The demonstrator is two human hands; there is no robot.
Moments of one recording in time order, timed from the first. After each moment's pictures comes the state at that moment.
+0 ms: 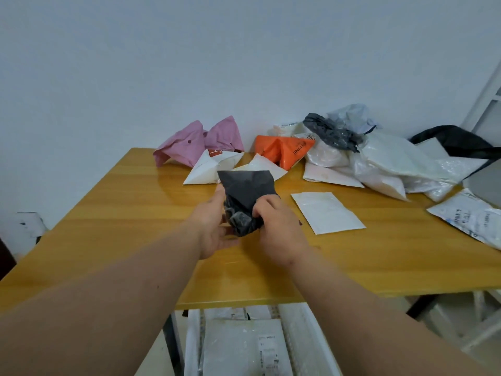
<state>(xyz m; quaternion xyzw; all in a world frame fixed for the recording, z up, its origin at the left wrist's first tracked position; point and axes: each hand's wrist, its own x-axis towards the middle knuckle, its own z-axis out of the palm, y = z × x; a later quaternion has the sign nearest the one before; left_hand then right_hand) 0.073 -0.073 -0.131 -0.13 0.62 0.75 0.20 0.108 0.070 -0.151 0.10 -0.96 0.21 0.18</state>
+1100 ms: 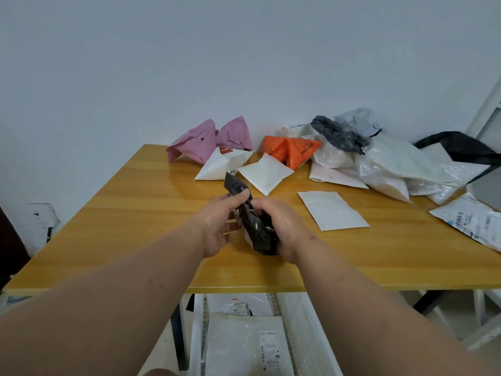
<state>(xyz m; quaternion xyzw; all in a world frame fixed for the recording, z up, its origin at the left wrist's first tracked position) 0.098 -0.094 -0.131 -0.06 0.63 0.75 0.21 0.130 0.039 -0.121 -0.09 -0.74 0.66 -0.09</state>
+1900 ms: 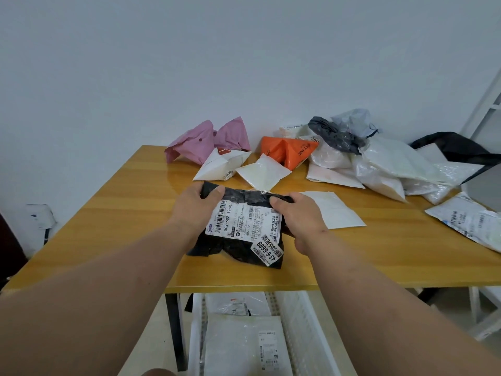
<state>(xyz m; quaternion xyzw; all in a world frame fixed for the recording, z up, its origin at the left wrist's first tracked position) 0.095 -0.119 -0.128 -0.02 0.77 0.64 -0.05 0.121 0.069 -0.122 -0.13 -0.76 0.63 0.07</state>
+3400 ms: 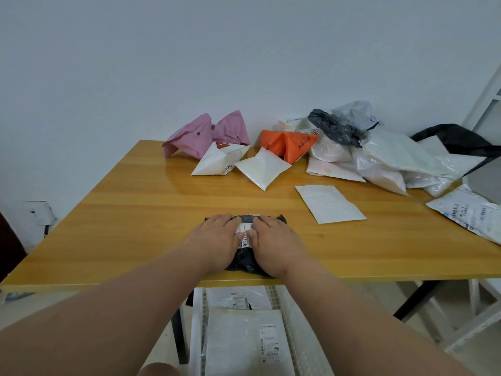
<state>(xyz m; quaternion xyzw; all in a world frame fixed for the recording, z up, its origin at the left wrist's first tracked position) 0.103 -0.106 -0.184 0.23 0.97 0.07 0.04 0.132 0.053 -0.184 0.05 -0.99 0.09 0.02</state>
